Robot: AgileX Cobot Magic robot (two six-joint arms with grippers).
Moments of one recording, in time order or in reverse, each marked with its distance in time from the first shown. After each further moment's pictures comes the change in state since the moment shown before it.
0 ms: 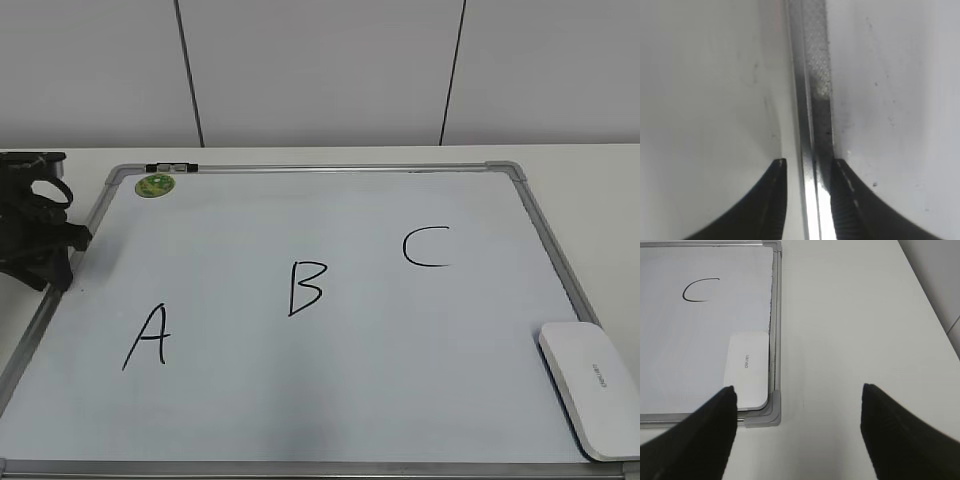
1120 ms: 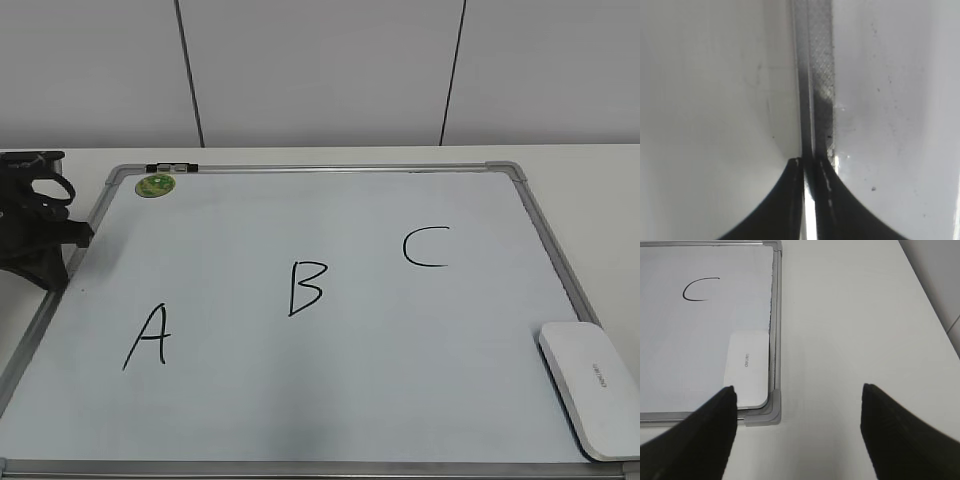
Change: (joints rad) left arm 0.000 0.011 -0.010 -0.020 0.006 -0.009; right arm 0.000 0.000 0.000 0.000 0.002 0.000
